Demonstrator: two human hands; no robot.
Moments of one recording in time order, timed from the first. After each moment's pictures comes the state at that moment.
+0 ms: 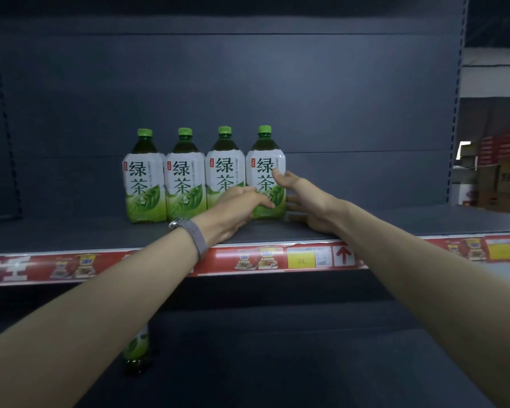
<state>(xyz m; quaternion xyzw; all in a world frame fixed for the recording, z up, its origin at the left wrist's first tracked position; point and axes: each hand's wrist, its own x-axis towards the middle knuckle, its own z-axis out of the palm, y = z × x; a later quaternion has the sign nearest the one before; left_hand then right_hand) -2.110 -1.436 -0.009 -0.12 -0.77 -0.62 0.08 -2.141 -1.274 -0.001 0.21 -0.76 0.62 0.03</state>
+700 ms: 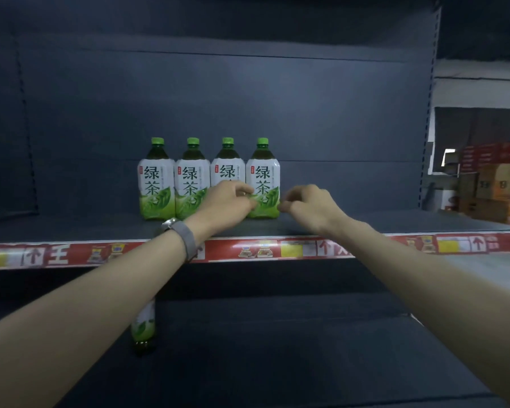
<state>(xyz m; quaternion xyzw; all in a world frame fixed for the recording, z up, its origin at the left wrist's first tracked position) -2.033 -1.457 0.003 -0.14 -0.88 -0.37 0.25 -2.044 -1.262 0.000 0.15 -0.89 0.37 0.21</state>
